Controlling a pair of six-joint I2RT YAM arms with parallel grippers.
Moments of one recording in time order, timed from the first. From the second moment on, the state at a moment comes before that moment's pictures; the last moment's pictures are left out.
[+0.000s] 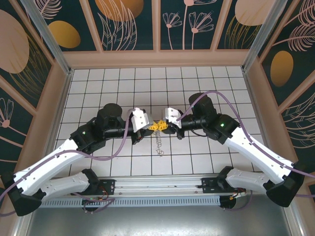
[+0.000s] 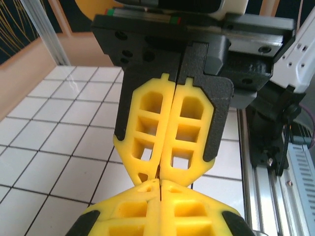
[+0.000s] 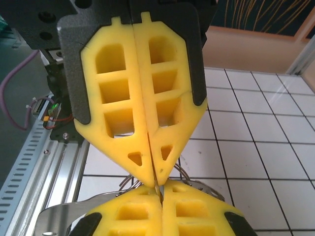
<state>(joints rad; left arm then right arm) -0.88 0.97 0.98 -0.36 0.42 0.23 0.80 1.08 1.06 -0.46 -0.67 -0.50</state>
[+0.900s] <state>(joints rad) -0.88 0.85 0.87 -0.06 0.49 0.11 0.80 0.97 1.00 -0.24 -0.76 -0.35</state>
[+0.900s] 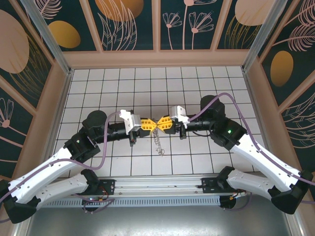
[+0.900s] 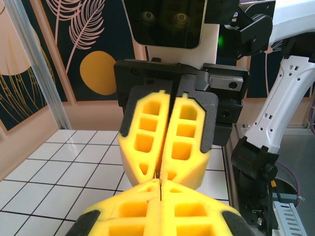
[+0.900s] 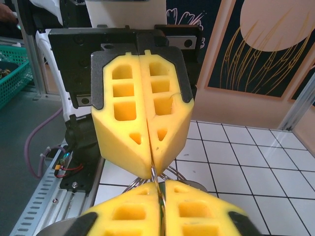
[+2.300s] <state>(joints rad) -0.88 0.88 0.95 -0.21 0.48 0.14 0.76 0.98 1.02 -0.27 -0.80 -0.37</state>
